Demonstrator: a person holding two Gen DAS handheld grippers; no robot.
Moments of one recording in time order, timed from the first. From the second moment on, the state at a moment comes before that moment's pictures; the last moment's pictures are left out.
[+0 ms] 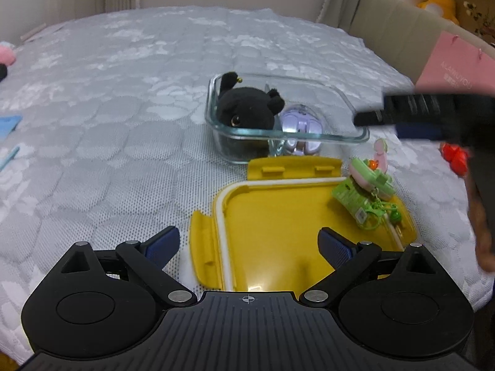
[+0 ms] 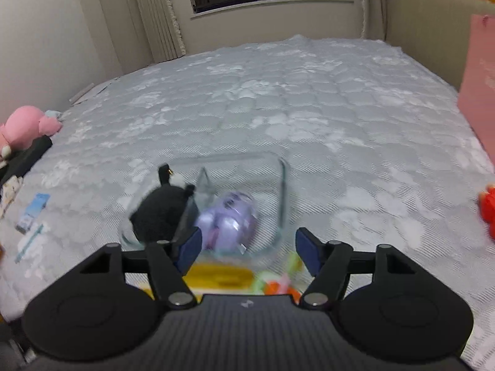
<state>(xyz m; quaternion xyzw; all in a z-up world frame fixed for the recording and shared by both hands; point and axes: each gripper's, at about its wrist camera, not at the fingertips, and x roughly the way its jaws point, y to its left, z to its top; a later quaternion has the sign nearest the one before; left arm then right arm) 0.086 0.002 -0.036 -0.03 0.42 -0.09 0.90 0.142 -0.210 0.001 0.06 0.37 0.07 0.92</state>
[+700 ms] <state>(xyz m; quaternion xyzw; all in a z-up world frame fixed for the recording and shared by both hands) 0.093 -0.010 -0.036 0.01 0.43 -0.08 0.90 0.108 -0.219 -0.056 0.03 0.39 0.07 0.92</state>
